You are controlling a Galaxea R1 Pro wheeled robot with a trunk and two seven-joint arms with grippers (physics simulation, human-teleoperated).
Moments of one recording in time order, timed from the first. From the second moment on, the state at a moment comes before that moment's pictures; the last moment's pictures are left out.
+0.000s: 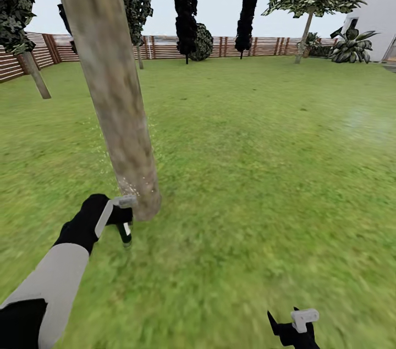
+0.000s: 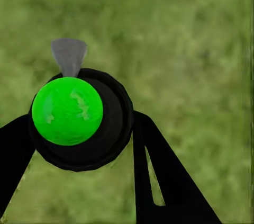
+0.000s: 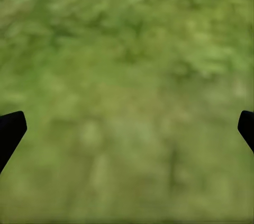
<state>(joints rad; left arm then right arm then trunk) -0.89 0.08 0.09 -0.78 0.07 0.98 -0.02 -0.40 -0.10 -0.66 -0.14 0.58 -0.63 0.27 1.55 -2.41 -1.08</state>
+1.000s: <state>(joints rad) -0.98 0.13 0.05 -0.90 0.08 1.02 -0.02 -0.40 -0.10 -0.66 -0.14 0.58 -0.63 0.27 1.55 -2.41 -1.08</state>
